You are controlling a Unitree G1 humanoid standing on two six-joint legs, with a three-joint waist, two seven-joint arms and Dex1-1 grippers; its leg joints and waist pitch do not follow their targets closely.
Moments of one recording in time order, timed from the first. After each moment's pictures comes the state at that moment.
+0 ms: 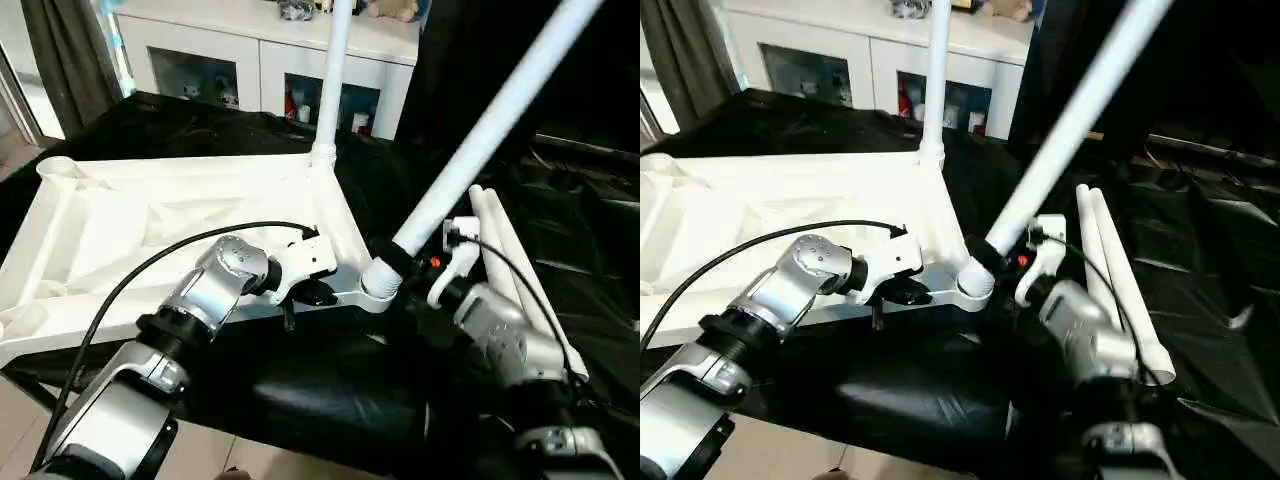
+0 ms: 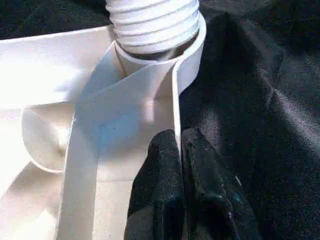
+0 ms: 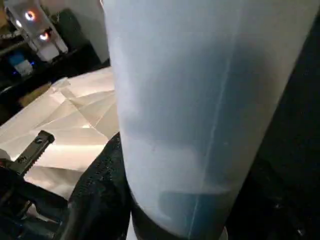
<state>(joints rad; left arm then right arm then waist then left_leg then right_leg) -0.74 0.30 -0.43 0.65 0.16 0.21 -1.08 -0.41 -0.15 -0.09 0.48 0.42 0.25 0.64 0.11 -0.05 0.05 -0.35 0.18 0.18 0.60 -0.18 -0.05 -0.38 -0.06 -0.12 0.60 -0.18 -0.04</state>
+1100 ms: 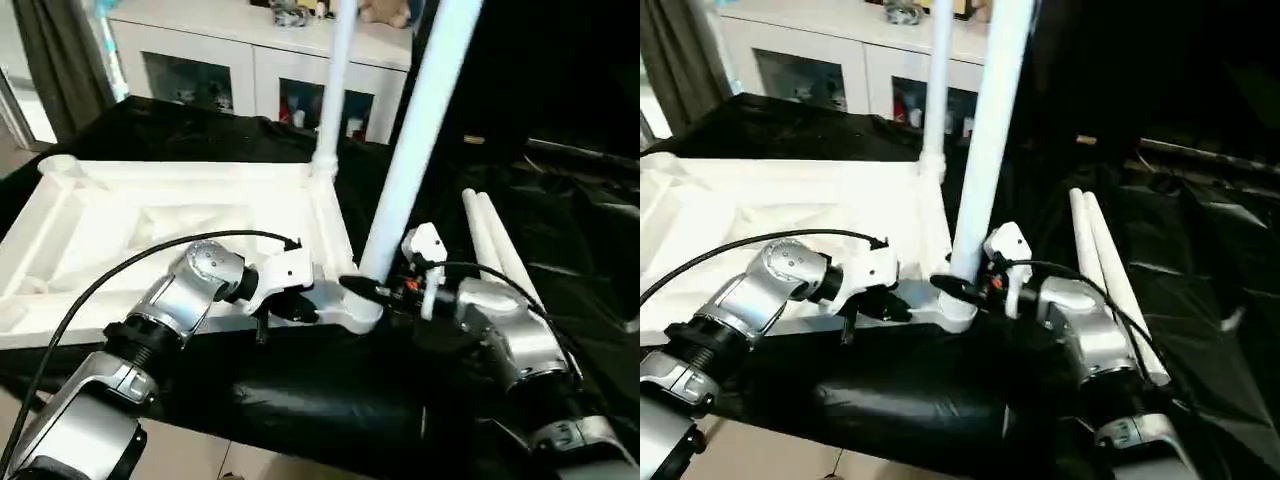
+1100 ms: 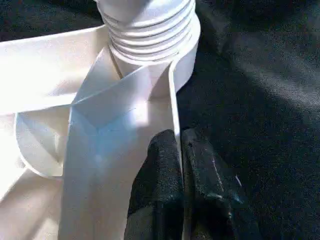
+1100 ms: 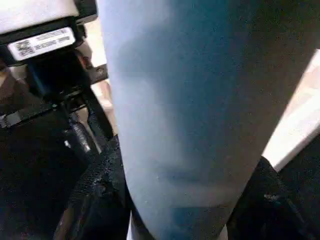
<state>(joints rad) -0.67 0.41 -0.44 0.56 0.11 0.12 -1.24 -0.45 -0.28 0.15 0.50 0.24 0.11 1.01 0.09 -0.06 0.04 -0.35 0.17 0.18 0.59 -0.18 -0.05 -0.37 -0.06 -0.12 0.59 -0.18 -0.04</state>
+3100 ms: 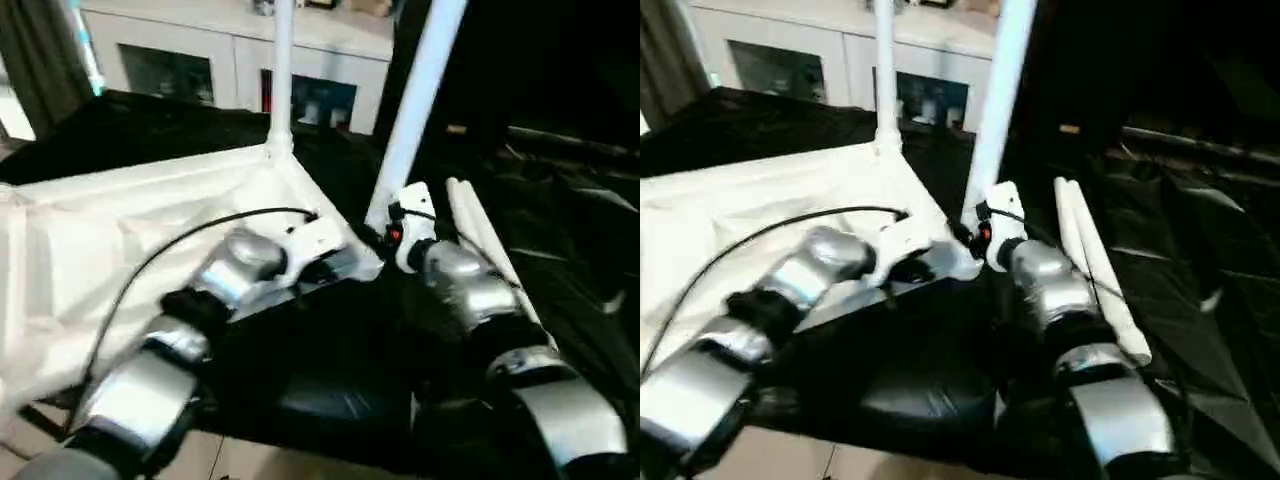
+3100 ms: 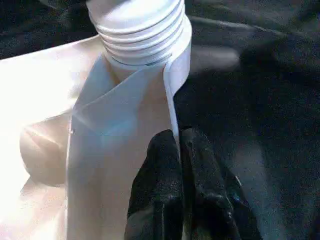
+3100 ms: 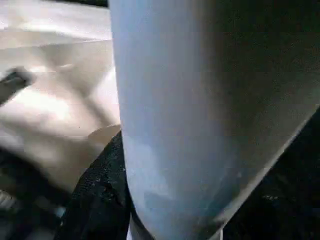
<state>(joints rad) -0.82 0.26 -0.40 0.85 0.16 0.10 -0.98 -0.76 -0.18 0.08 0.94 0.12 0.03 0.70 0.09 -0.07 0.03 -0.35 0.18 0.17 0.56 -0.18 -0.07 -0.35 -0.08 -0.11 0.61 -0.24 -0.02</state>
